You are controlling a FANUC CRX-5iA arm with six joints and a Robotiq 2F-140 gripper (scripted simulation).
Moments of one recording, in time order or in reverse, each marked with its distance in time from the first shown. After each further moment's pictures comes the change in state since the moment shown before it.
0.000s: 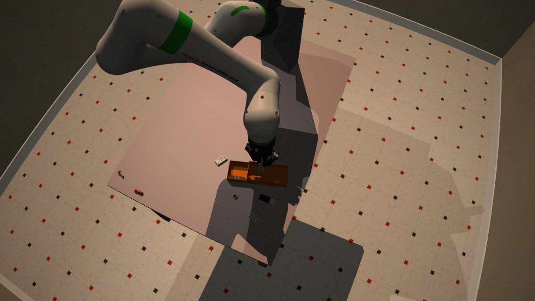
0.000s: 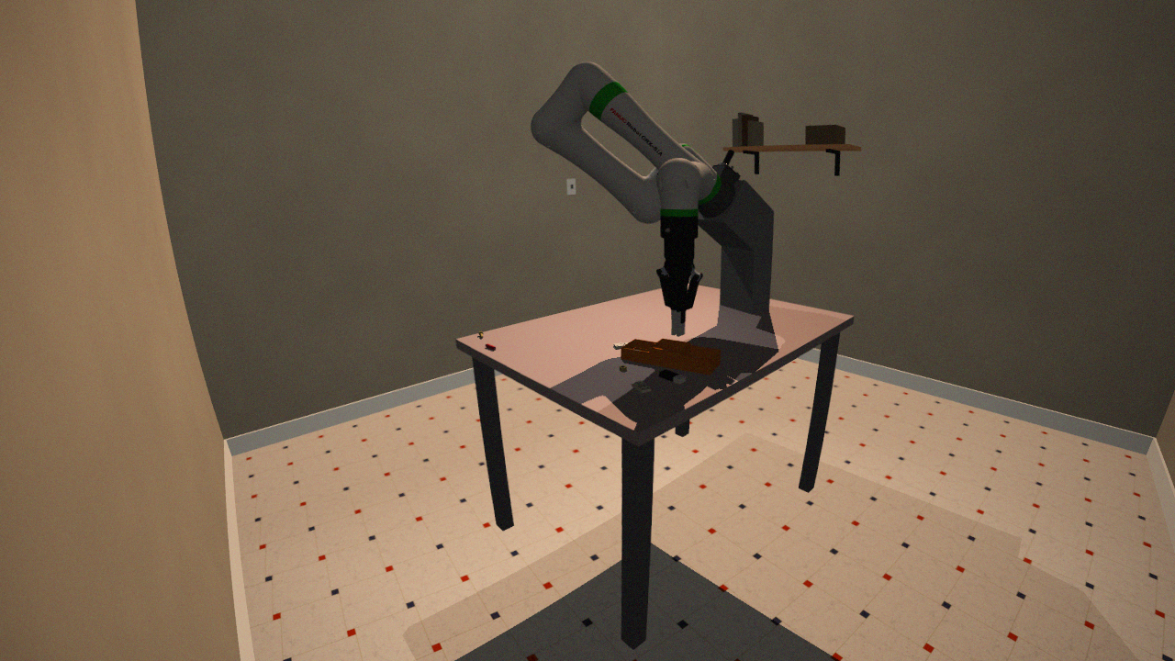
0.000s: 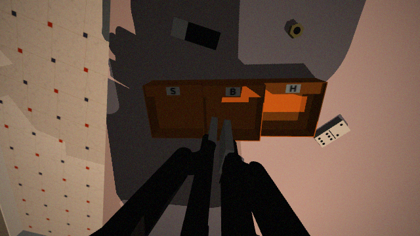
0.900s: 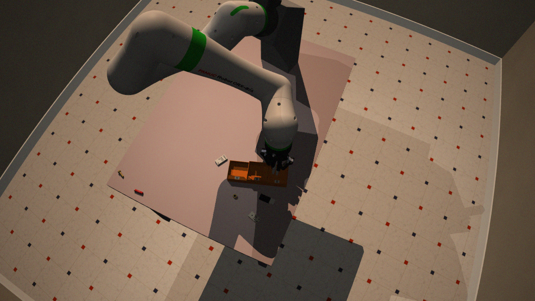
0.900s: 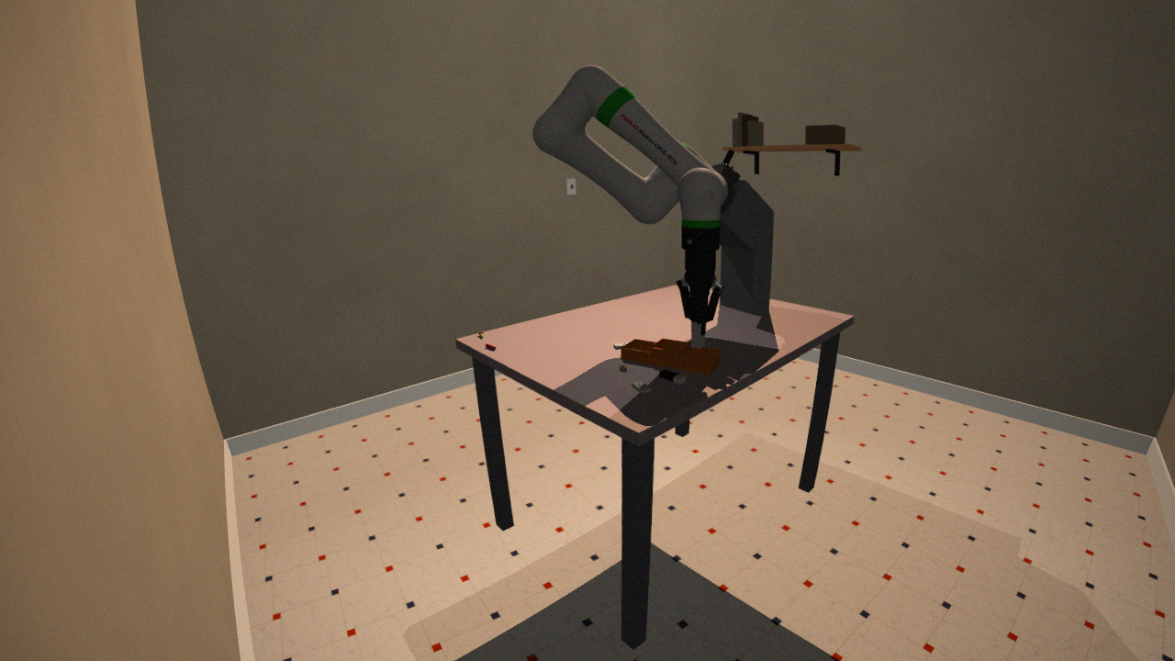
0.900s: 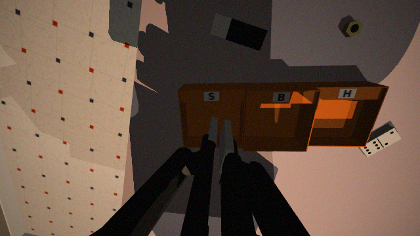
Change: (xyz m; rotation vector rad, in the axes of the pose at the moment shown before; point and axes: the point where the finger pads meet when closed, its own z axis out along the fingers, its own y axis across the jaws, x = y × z) arm -0.011 -0.055 0.024 -0.001 -0.001 0.000
